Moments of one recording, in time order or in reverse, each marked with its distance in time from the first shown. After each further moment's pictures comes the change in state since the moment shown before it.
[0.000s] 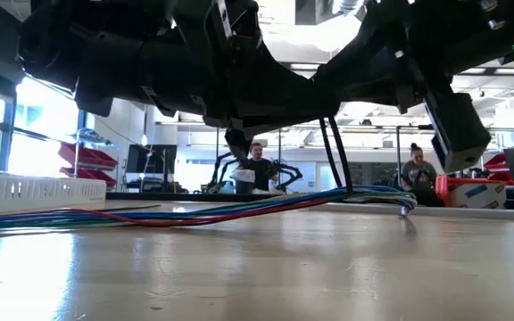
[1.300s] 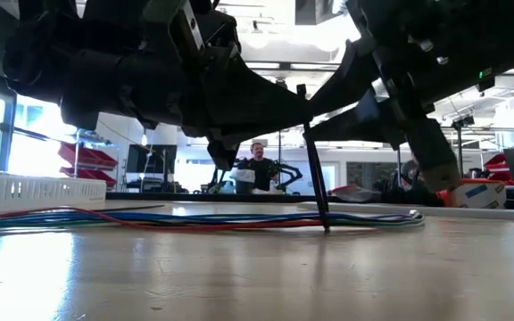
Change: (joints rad) left arm -0.003 0.000 -0.097 0.127 0.031 -0.068; right arm -0.065 0.005 0.000 -0.132 0.002 0.232
